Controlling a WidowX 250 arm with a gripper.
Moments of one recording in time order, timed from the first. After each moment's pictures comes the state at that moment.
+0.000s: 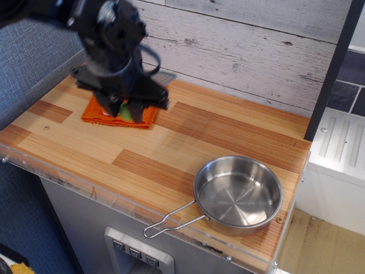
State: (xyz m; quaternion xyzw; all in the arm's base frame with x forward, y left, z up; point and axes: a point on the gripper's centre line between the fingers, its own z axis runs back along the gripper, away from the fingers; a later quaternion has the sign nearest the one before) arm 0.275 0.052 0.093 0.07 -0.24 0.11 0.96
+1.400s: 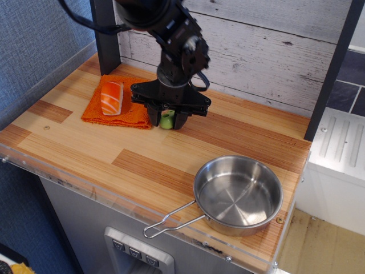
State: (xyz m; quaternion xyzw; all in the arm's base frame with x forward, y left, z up) arm 0.343 0.040 0.021 0.12 -0.18 0.17 0.96
